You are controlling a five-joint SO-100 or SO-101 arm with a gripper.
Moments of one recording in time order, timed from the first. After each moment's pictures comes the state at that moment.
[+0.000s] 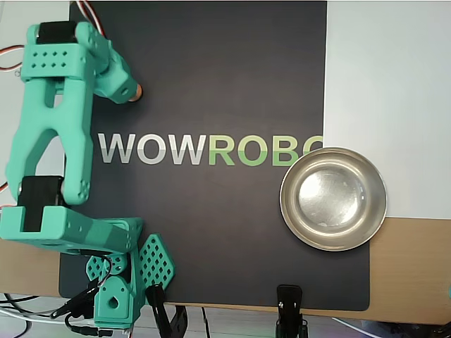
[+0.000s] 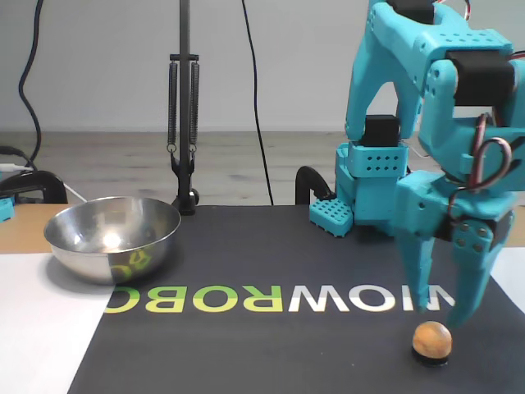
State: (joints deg) arm -2.5 72.7 85.8 75.6 -48.4
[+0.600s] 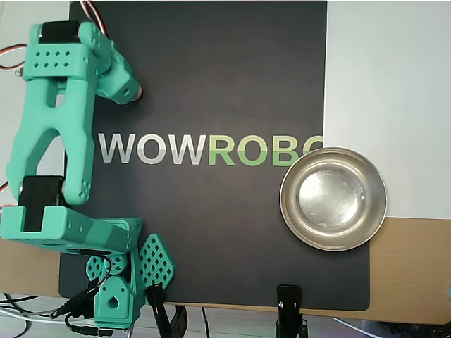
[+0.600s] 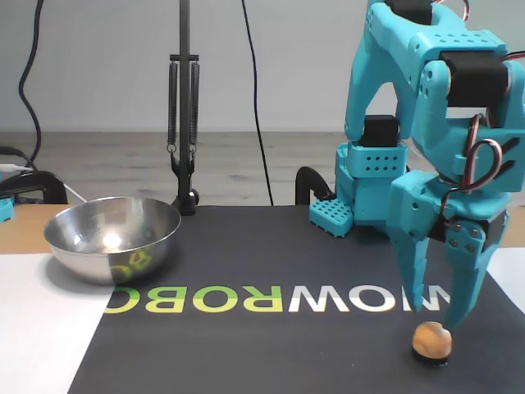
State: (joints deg) arm -2.7 72.7 85.8 76.1 -48.6
